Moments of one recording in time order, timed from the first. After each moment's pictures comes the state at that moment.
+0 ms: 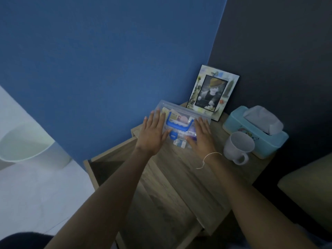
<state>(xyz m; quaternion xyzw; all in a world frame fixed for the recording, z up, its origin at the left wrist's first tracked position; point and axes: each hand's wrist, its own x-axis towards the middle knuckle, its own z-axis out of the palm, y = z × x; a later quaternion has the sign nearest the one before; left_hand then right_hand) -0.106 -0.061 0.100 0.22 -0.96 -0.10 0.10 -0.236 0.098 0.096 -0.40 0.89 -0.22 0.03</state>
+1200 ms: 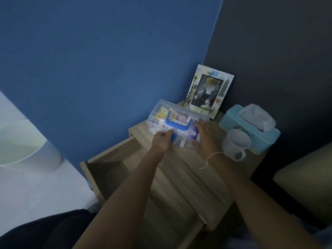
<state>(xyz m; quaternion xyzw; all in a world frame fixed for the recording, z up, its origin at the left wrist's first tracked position) -0.125 -0.025 0.095 0.41 -0.58 -0.69 0.11 -0.231 0.112 0.102 -0.39 0.89 -0.23 0.05</state>
